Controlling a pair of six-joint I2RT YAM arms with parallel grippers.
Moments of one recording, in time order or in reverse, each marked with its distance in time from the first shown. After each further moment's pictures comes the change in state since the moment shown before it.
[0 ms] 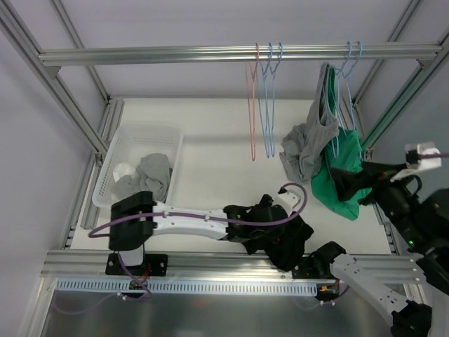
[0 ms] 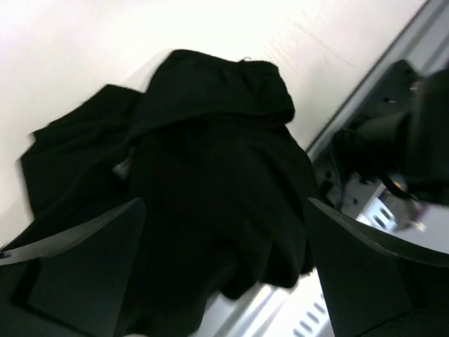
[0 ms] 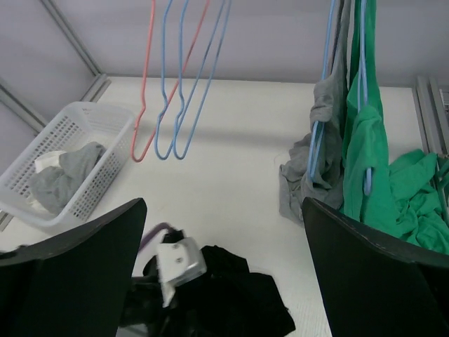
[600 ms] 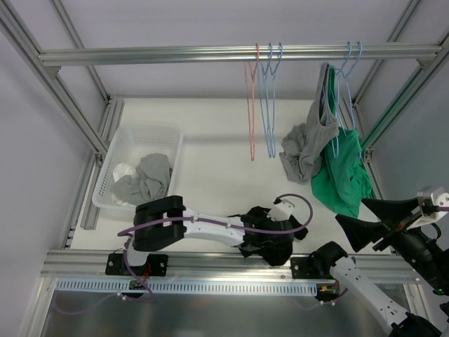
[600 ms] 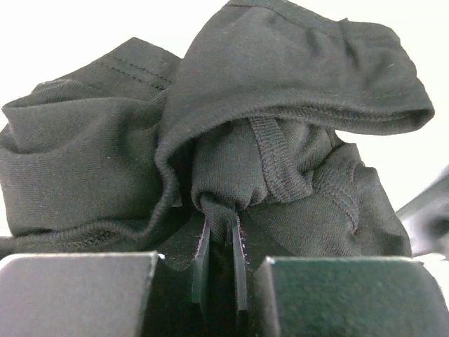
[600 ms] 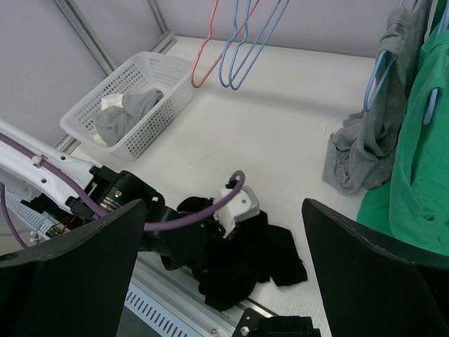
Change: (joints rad) left arm -0.035 0.301 0.133 -0.112 -0.142 -0.125; right arm 0.000 -0.240 0.015 -0.225 -0.240 0.007
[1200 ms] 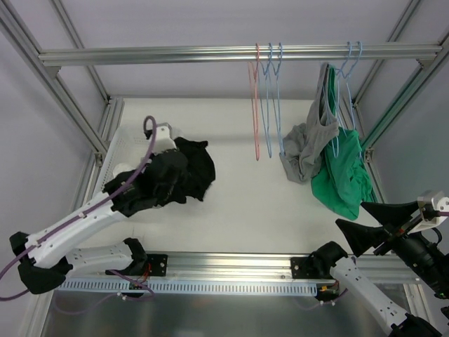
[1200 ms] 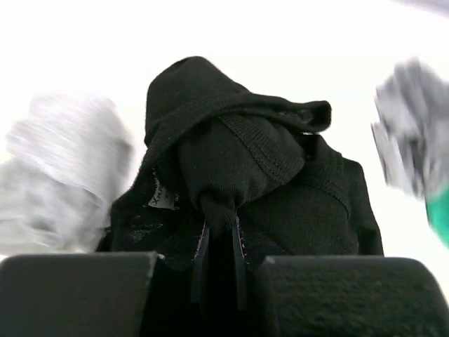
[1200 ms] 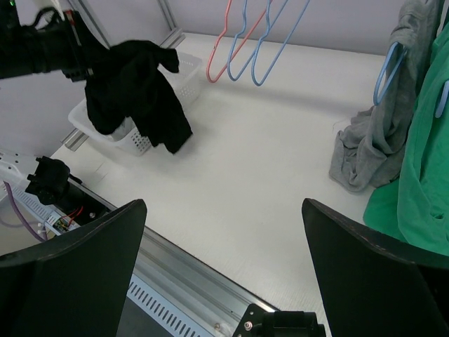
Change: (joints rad) left arm 0.445 -0.984 -0.204 -0.480 -0.340 -0.088; right arm 0.000 -0.038 -0.006 -0.014 -0.034 0.005
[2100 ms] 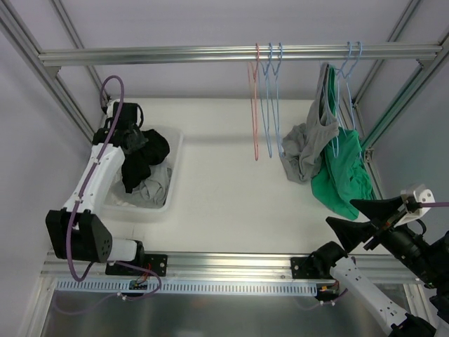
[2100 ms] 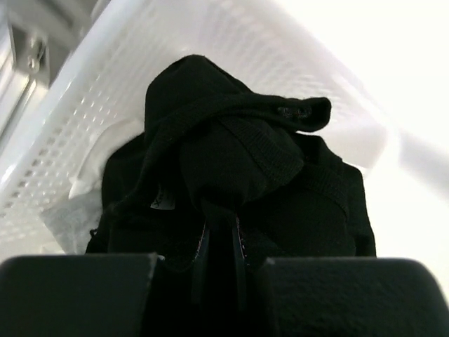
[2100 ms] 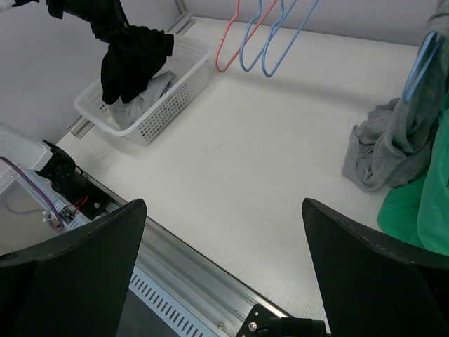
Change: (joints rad) left arm 0.910 0.334 0.167 0.013 0.441 0.234; right arm 0.000 0.000 -0.073 0.045 -0.041 0.000
